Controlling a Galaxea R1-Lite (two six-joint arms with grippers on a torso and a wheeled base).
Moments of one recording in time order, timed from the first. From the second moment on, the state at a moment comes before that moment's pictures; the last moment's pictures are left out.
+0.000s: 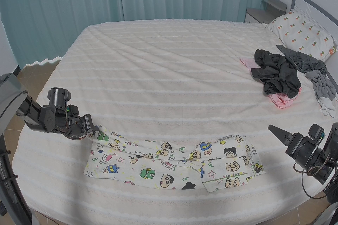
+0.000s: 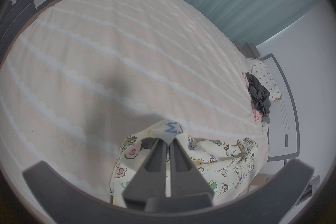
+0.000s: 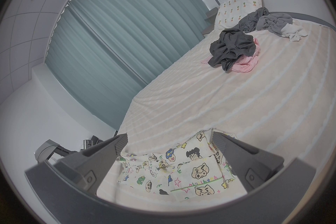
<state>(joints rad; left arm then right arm) 0.05 2.10 -1.03 -0.26 -0.41 -0.36 0.31 1.53 -0.02 -1.34 0.01 0.68</state>
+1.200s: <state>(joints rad) 0.03 2.08 -1.03 -0.21 -0.36 -0.40 0.31 1.53 -0.02 -1.34 0.01 0.68</state>
